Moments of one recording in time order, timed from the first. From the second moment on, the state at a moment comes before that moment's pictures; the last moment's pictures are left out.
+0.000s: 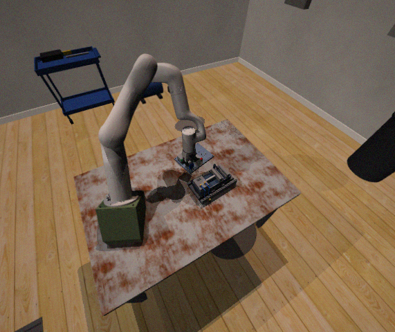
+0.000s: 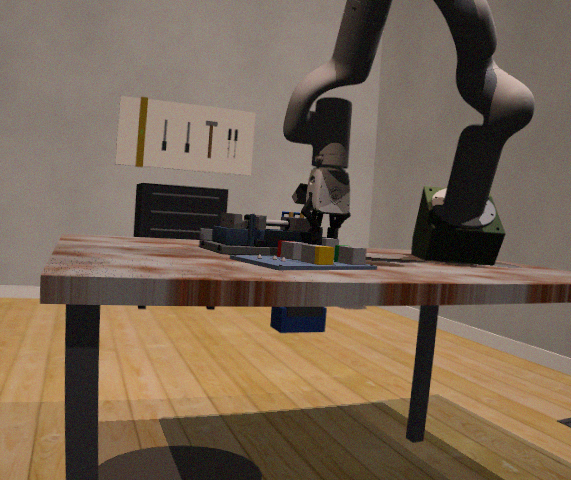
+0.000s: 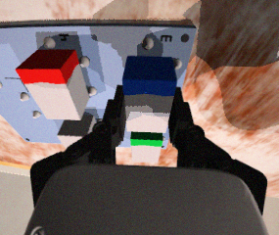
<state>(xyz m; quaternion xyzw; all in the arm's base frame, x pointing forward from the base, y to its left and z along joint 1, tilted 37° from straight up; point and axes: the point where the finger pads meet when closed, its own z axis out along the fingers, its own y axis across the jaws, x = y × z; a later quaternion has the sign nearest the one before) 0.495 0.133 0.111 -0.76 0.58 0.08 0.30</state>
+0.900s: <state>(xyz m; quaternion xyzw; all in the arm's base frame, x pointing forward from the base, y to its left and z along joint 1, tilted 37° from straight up) 0.485 0.107 0.147 -0.76 0.58 0.08 0.30</state>
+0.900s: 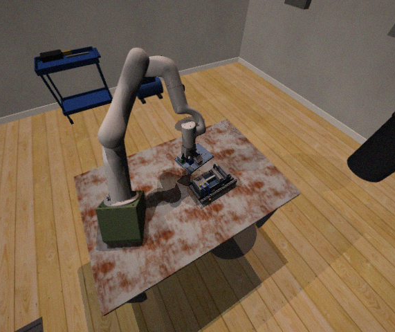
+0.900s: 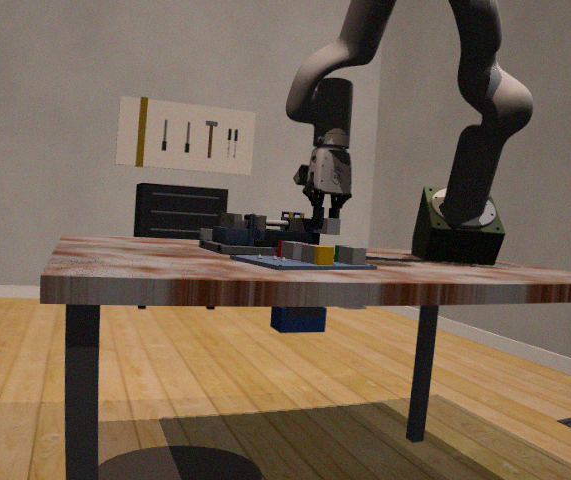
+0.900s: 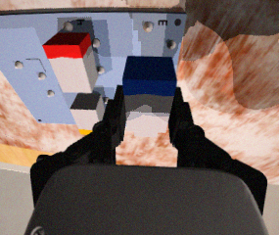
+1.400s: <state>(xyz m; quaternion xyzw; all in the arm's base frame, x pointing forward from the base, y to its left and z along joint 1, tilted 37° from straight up) 0.478 0.092 0.170 -0.76 0.58 0.08 0.30</state>
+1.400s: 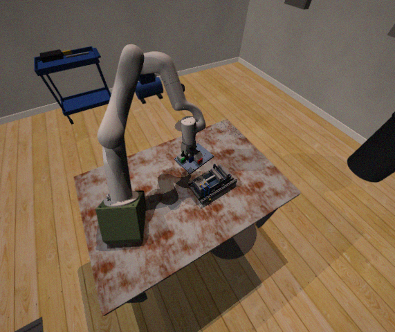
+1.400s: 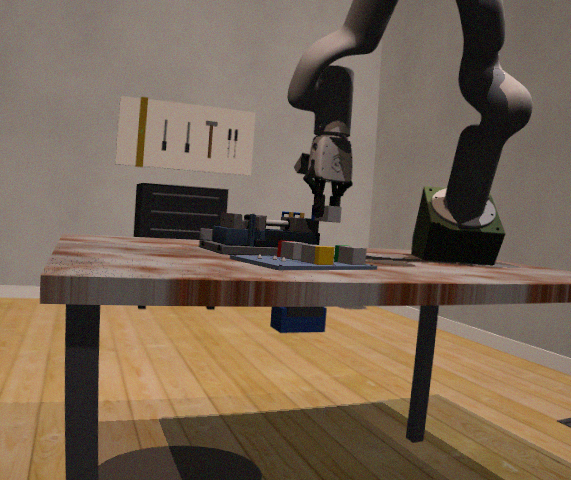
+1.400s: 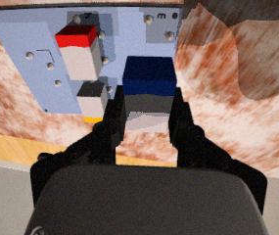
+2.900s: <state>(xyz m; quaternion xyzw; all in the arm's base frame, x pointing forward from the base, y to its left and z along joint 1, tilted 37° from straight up) 0.467 0.066 0.208 -0.76 0.58 0.08 0.30</state>
